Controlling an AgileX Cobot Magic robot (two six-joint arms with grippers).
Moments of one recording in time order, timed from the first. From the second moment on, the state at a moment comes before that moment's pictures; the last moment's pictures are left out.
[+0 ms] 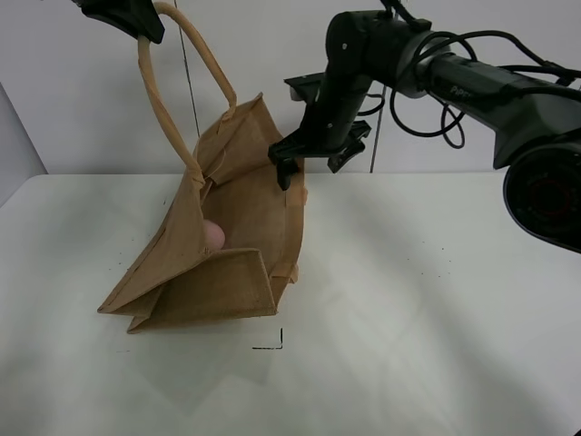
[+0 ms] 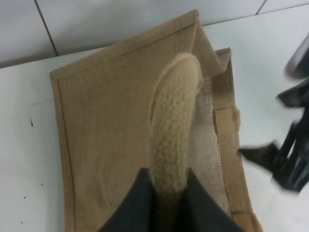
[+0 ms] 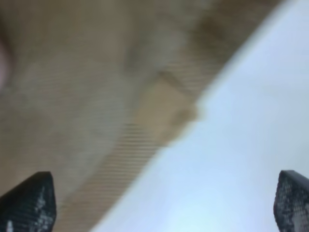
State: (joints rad) left arm -0.29 1.78 -2.12 -0.06 1.17 -0.07; right arm 0.45 2.30 -2.20 0.09 1.22 -0.04
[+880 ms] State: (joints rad) left arm -0.29 1.78 -2.12 -0.06 1.17 -0.07; right arm 0.00 2.28 -2.17 0.07 1.22 -0.06
